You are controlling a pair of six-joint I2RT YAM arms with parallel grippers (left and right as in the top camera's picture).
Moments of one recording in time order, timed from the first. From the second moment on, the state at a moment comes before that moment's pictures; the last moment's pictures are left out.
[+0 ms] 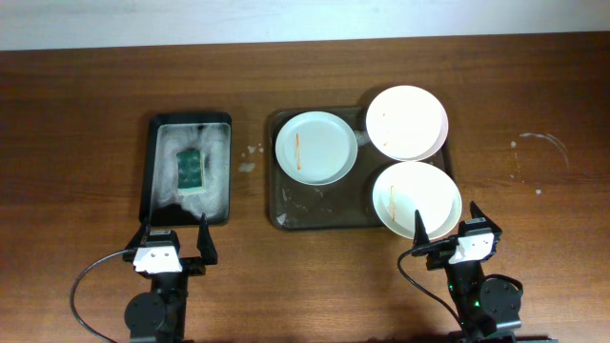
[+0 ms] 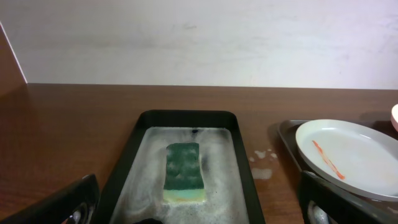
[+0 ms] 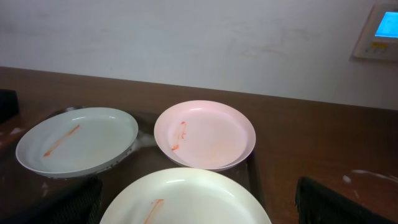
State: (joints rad) left arm 0.02 0.01 0.01 -0.08 -0.01 -0.02; right arm 0.10 0.01 0.01 -0.08 0.00 -0.06
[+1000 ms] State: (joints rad) left arm 0.02 0.11 0.32 -0.14 -0.01 -0.02; right arm 0.10 0.16 0.35 -0.22 -0.22 -0.06
